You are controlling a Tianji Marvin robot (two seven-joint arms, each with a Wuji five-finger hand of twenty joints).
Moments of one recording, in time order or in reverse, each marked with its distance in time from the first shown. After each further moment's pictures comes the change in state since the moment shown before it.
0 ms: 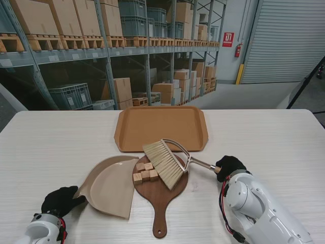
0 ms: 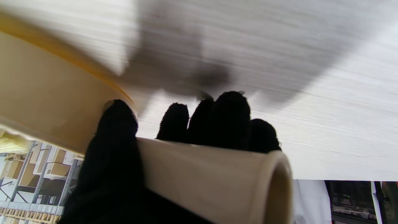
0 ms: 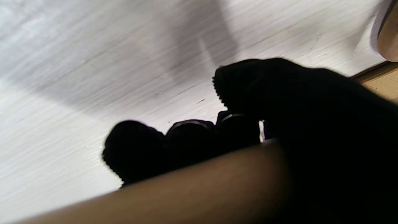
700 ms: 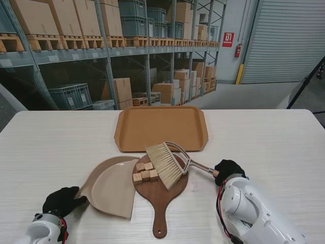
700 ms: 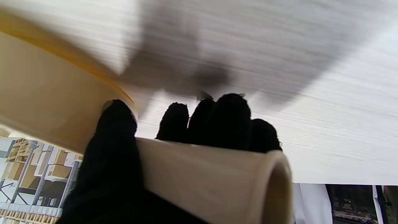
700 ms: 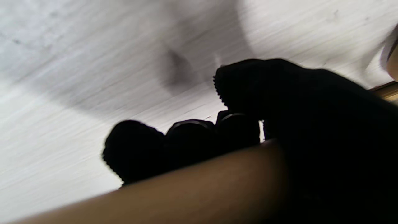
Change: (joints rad) left arm 0.007 0.000 0.004 -0.020 -0.006 0.012 -0.022; right arm -0.005 -0.003 -0.054 0.000 -0.024 0.071 -0.032; left_hand -0.010 0.000 0.005 0.000 0.006 -0.001 0.009 0.000 0.015 -0.003 -0.035 0.023 0.012 0.000 0.028 0.010 0.015 0.002 0.009 0.000; right_hand 0.000 0.010 0.000 -0.025 -0.009 0.000 0.000 0.003 0.000 0.000 -0.005 0.001 0.000 0.000 -0.001 0.000 0.000 -0.001 0.000 -0.002
